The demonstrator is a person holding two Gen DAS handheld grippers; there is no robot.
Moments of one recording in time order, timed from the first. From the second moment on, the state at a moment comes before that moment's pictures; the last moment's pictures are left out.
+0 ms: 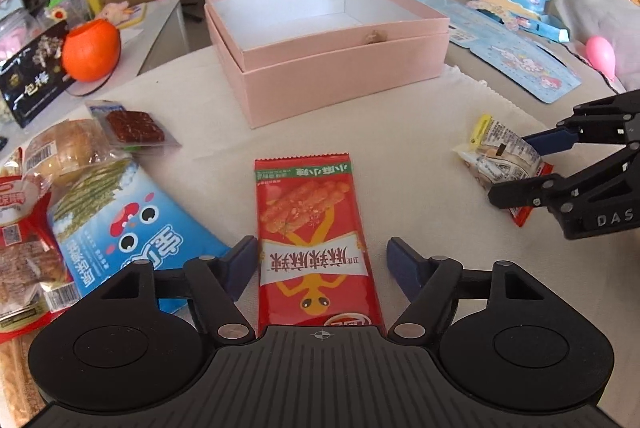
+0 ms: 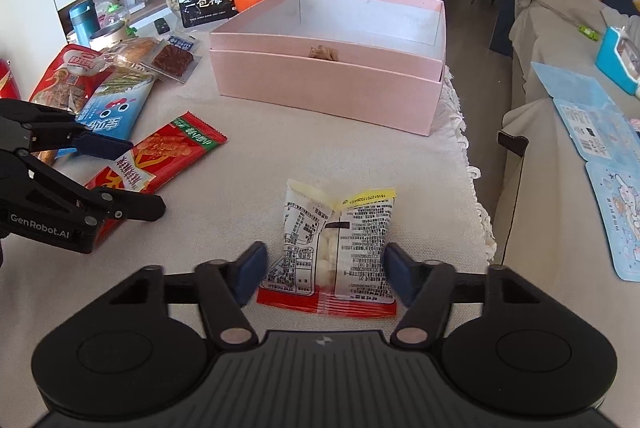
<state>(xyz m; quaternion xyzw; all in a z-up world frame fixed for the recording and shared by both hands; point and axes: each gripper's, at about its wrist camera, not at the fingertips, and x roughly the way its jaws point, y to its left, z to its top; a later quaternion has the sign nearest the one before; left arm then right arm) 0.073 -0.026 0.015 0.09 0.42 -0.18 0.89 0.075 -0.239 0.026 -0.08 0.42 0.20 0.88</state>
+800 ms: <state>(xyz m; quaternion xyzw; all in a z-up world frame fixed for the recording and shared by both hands) 0.211 0.038 0.090 -0.12 0.29 -0.14 0.94 0.187 -0.218 0.106 -0.03 0.31 0.18 0.93</state>
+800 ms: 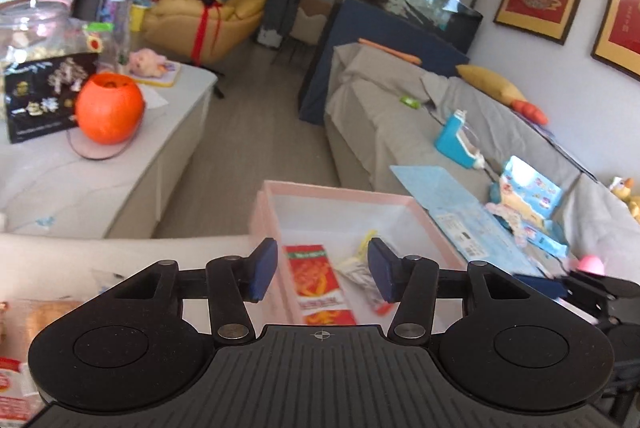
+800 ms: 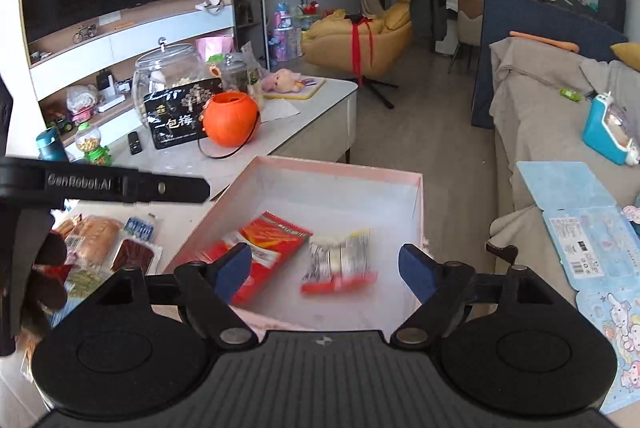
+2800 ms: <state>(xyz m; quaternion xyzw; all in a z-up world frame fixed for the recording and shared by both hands) -0.012 0.131 0.041 -0.14 0.33 -0.03 0.93 0.172 -0.016 0.039 -0.15 0.45 0.27 0.83</state>
